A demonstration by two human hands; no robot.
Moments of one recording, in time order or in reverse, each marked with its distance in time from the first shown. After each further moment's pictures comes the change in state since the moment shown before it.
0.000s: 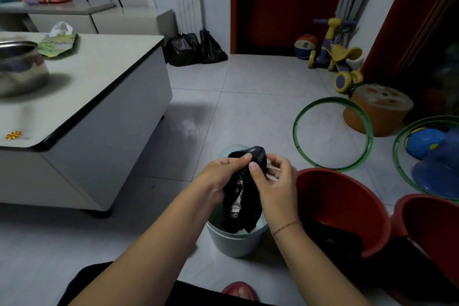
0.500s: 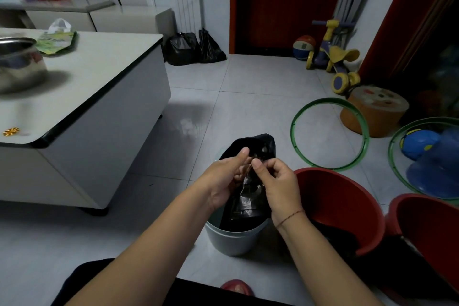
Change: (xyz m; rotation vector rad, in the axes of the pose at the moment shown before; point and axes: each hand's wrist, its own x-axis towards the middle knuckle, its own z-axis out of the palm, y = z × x) left_hand -0.002 -0.006 0.006 0.045 -0.093 0.029; right_hand 0.009 -0.003 -0.010 0.197 -0.155 0.101
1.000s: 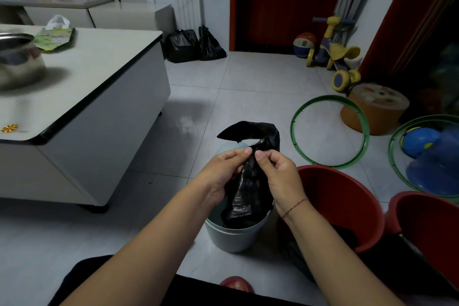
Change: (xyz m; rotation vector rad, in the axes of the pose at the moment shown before) left_hand -0.001 0.000 -0.002 -0.060 0.015 0.047; right_hand 0.013 -0.006 -0.003 0.054 -0.134 0.018
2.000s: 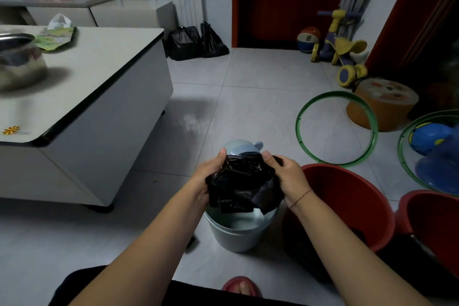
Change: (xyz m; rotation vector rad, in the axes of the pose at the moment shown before) left_hand 0.016 -0.010 -0.037 -0.056 0.210 -0.098; right_hand 0.034 0.033 -0.021 -0.061 -0.019 0.173
